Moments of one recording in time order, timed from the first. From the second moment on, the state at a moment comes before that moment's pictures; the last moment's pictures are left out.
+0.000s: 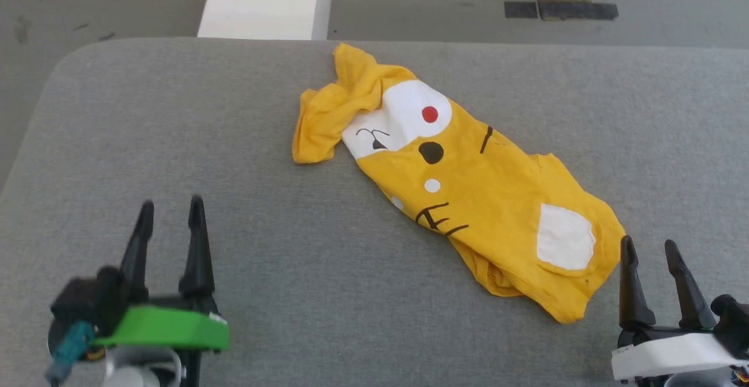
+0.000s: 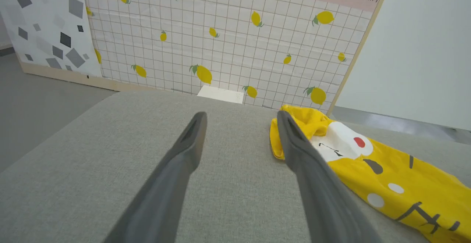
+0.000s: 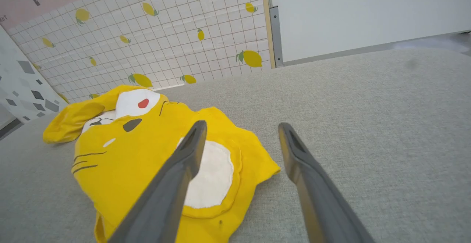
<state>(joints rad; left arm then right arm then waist) -0.01 0.32 -0.18 -0.13 -0.51 0.14 -0.26 0.07 -0.05 -0.13 0.08 0.25 0.13 -0.26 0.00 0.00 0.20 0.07</state>
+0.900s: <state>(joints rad) 0.03 0.13 -0.02 -0.06 -0.36 -0.09 -0.26 -0.27 -0.05 -0.21 0.08 0.02 0.13 0.73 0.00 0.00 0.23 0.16</state>
